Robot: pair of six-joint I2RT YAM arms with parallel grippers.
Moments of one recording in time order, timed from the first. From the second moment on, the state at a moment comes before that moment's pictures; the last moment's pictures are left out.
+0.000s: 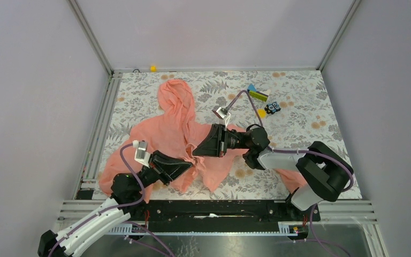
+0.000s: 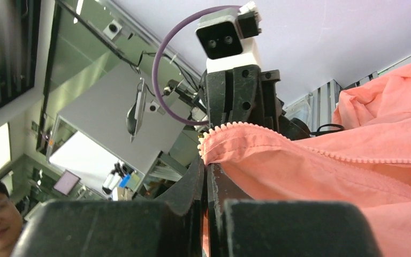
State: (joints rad) left arm -0.78 0.26 0.01 0.75 0.37 -0.83; right arm 0.83 1.54 0.63 1.41 -0.84 1.26
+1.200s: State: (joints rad) left arm -0.78 0.28 0.01 0.37 0.16 -0.94; right arm 0.83 1.73 0.56 1.40 -0.70 1.46
